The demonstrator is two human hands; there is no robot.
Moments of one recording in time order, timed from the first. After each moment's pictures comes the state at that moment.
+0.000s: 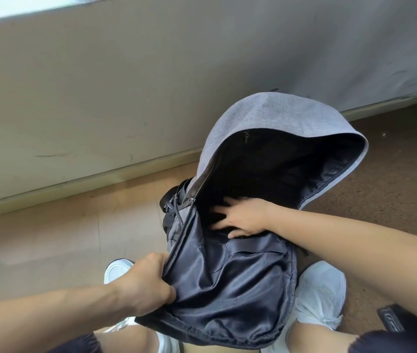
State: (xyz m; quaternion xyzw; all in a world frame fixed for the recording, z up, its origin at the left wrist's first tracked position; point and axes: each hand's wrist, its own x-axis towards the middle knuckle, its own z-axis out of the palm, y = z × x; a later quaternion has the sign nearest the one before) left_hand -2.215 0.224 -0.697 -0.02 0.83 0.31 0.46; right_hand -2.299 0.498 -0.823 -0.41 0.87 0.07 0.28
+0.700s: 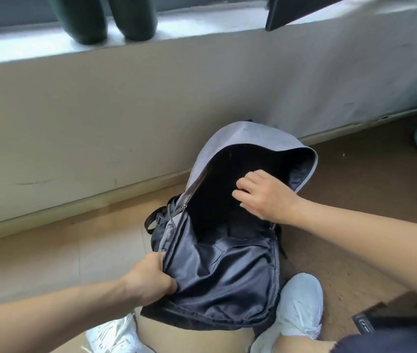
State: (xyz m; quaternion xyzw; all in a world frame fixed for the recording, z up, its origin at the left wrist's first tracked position) left_hand -2.236 0.254 -0.699 -0.03 0.82 0.37 0.44; right_hand -2.289 0.584 -0.734 -0.35 0.92 0.12 -0.16
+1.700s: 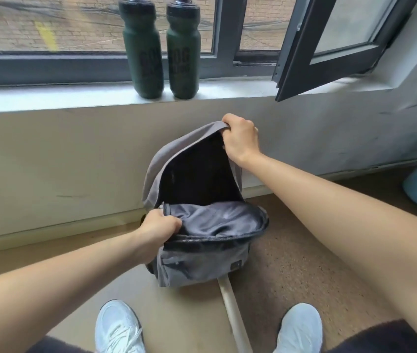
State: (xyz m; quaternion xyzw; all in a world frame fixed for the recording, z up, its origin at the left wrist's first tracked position) left_hand -2.297 0.246 -0.643 -0.13 0.77 0.58 0.24; right_hand -2.396 0.464 -0.557 0.07 0.94 -0.26 -0.21
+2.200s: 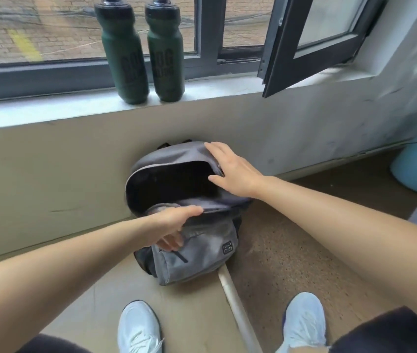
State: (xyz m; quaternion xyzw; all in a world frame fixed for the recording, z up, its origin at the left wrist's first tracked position) left_hand -2.328 0.270 -0.617 -0.06 0.84 0.32 0.44; right_hand -2.341 0.480 -0.591 -0.09 0.97 -0.21 -0.01
